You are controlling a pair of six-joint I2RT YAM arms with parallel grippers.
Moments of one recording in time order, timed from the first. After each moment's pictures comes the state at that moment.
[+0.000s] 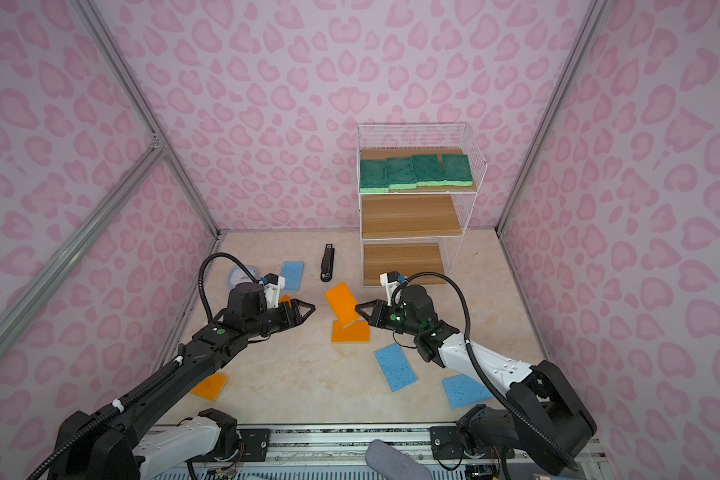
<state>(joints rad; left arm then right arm) -0.38 1.10 0.68 -0.22 0.37 -0.67 0.56 1.27 0.63 0.32 -0.48 0.92</state>
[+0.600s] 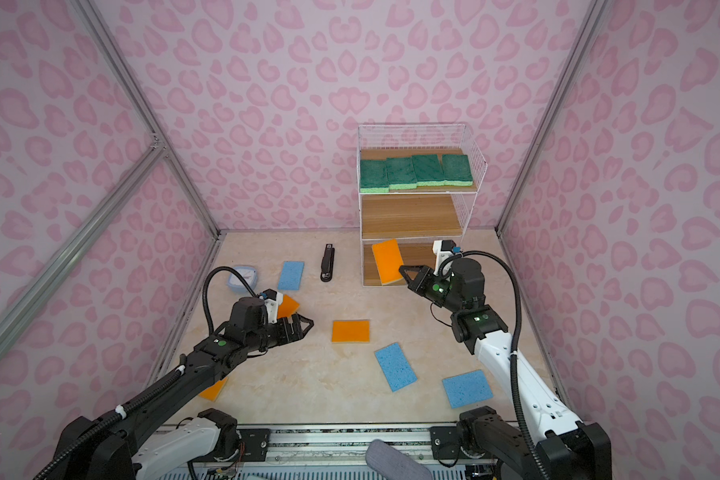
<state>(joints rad) -0.39 1.06 0.55 -0.25 0.31 -0.62 0.23 1.09 0.85 -0.03 -0.48 0.88</state>
